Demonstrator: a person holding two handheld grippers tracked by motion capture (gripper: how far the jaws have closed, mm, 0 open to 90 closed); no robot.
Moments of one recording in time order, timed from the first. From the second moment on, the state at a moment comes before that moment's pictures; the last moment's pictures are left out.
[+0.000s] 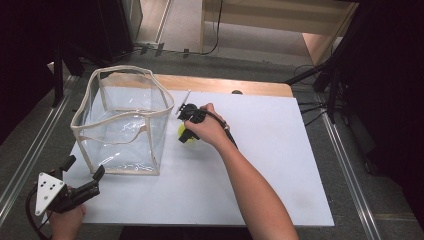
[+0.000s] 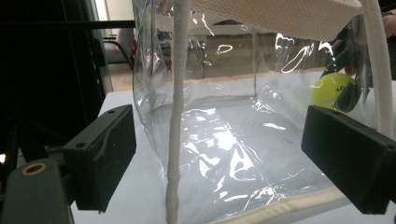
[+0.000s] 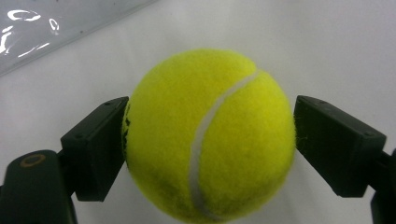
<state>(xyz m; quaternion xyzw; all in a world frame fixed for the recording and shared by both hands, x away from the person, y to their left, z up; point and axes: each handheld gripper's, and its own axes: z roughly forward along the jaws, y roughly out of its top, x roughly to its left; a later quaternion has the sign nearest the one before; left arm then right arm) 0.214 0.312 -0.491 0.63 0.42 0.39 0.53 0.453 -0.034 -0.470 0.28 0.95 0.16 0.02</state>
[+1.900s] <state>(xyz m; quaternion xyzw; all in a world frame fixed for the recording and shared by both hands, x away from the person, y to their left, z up) 0.214 0.312 -0.491 0.63 0.42 0.39 0.53 0.456 -0.060 -0.417 0.27 0.95 0.18 0.01</state>
